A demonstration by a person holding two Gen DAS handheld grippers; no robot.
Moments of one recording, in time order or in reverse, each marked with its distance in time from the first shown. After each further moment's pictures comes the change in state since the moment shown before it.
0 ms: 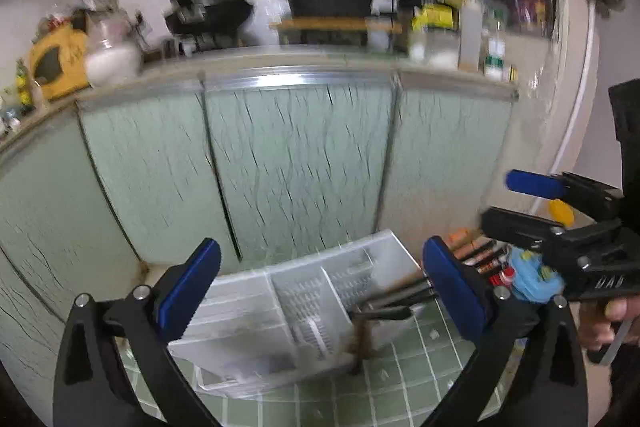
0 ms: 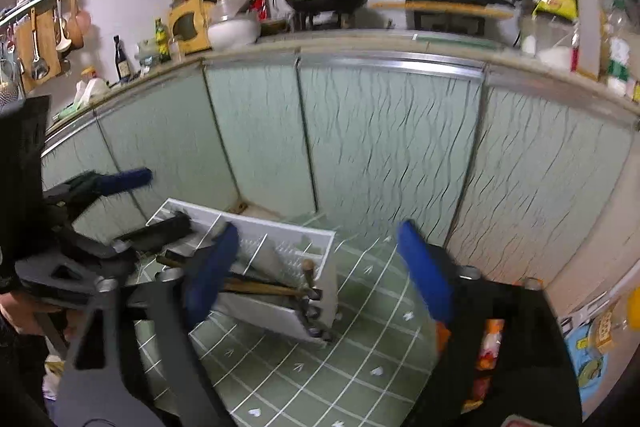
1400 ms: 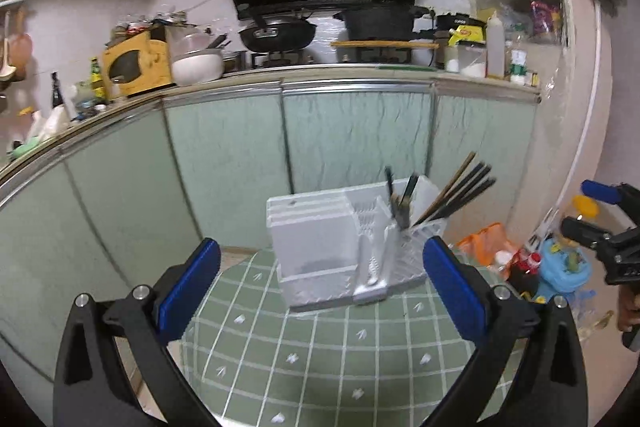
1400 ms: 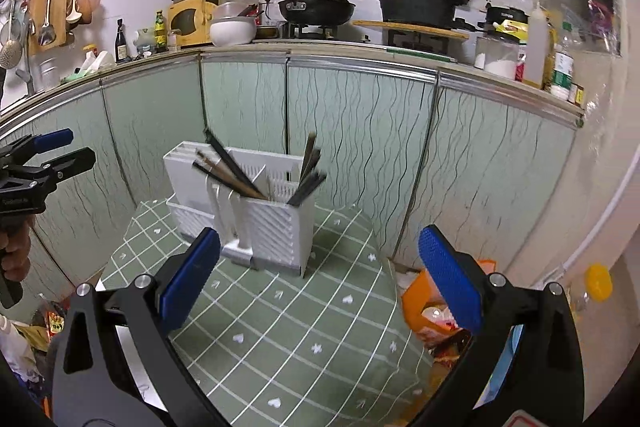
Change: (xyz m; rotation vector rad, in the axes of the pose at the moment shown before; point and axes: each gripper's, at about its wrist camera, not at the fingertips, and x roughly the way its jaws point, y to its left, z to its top) left arm -0.132 0.007 -0.090 -0.030 -0.058 0.221; right arm -0.104 0.033 -0.102 -0.073 -0.046 -0.129
